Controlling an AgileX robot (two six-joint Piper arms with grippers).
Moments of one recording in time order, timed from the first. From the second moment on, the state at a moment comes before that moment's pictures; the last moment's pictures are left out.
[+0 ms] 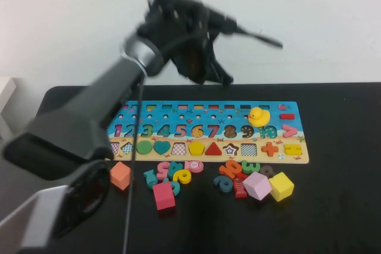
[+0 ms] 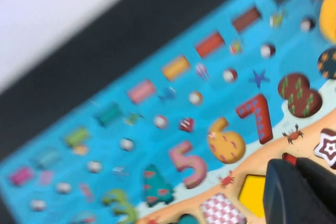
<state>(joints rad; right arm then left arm) -0.02 -0.01 0.02 -0.02 0.41 -0.03 -0.52 2.43 -2.49 0.08 1.15 0.07</state>
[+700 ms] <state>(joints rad) -0.02 -0.01 0.02 -0.02 0.41 -0.03 -0.78 1.93 -2.21 0.24 1.26 0.16</state>
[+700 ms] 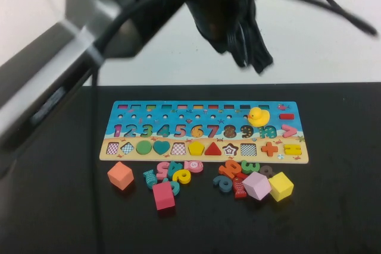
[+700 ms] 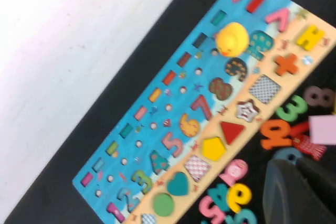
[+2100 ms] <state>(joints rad) -0.02 -0.01 0.02 -0.02 0.41 -0.03 -0.43 0.57 -0.52 0.46 0.41 -0.41</state>
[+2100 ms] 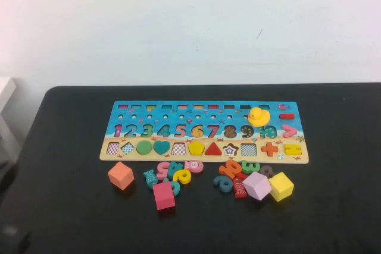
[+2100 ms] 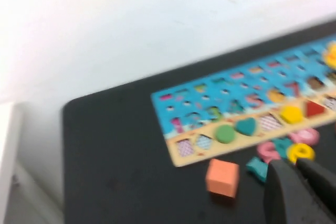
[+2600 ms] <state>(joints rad) -0.02 -0.01 0.02 -0.02 0.41 -0.03 0.01 0.07 -0.01 0.14 0.16 -0.15</state>
